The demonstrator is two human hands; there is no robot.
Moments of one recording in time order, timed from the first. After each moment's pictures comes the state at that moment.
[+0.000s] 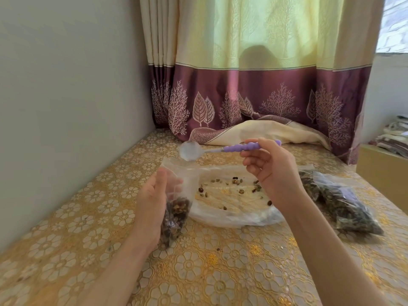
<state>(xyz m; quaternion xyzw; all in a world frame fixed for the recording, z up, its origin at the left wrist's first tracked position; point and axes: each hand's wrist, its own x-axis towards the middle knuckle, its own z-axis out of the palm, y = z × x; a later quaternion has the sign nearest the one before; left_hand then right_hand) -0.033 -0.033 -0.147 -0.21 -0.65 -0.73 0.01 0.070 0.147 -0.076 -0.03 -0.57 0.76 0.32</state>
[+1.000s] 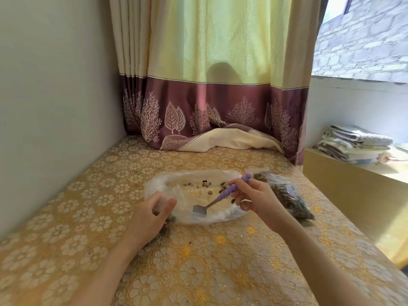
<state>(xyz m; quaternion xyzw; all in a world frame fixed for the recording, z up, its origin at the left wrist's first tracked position) -0.027 -0.035 -0.162 -0.40 -0.77 -0.50 0.04 0.133 0.167 -0.103 -0.15 -0.70 0.65 0.24</state>
